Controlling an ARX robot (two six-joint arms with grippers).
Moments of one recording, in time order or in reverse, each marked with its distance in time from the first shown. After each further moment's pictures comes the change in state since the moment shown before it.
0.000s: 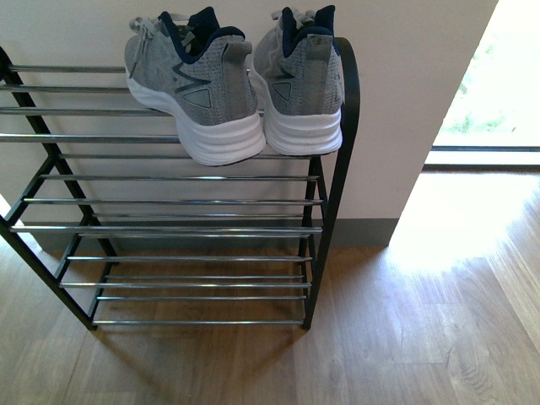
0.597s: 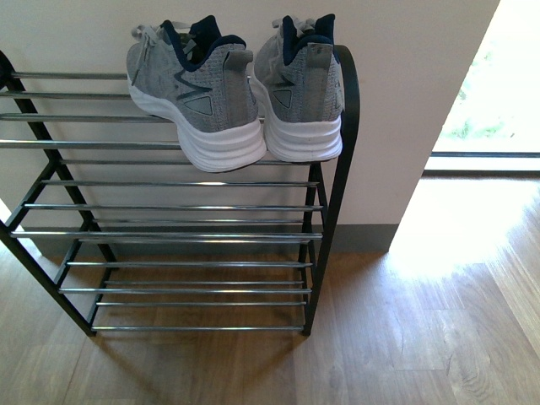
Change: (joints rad) left arm 0.193 -0.352 -0.412 0.250 0.399 0.388; right arm 0.000 0.000 0.000 0.000 0.000 0.000
